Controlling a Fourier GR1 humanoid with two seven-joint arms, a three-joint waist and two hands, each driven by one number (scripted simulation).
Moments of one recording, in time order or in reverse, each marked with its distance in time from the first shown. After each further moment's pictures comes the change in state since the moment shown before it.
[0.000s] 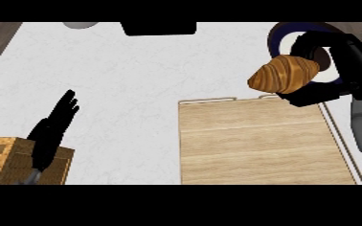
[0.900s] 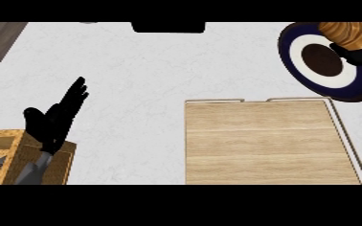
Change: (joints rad) left arm -0.114 -0.049 -0.017 0.071 -0.067 -0.031 0.008; right arm -0.172 -0.108 -0.323 0.579 -0.069 -0.072 -0.125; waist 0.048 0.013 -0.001
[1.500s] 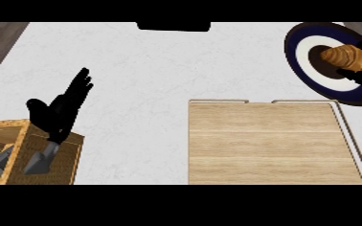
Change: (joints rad) left arm -0.057 -0.044 0.021 0.036 0.000 -0.008 -0.005; right arm -0.100 -0.103 0.006 0.506 0.082 0.099 -0.250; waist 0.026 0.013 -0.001
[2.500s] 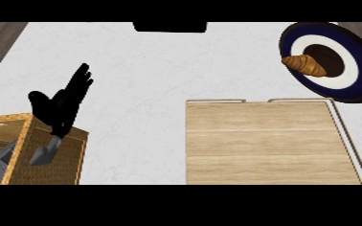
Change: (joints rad) left arm -0.025 -0.030 0.032 0.028 -0.024 0.009 0.036; right arm -0.192 -0.101 -0.241 0.279 -0.252 0.347 -0.226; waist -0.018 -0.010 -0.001
